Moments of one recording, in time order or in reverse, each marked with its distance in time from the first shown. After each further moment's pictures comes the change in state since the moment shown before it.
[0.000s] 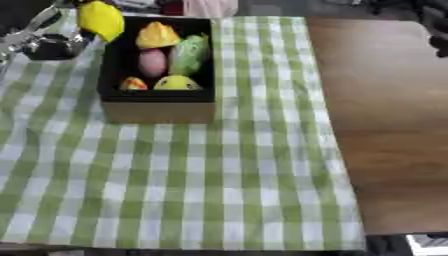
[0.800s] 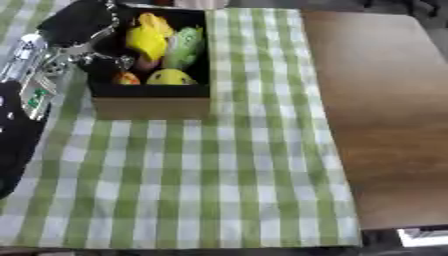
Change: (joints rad) left arm -0.003 -0.103 0.020 0.113 -0.089 -0.011 -0.049; right arm -0.051 -0.009 0.022 0.000 -0.006 -0.011 0.011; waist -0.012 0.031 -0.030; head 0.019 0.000
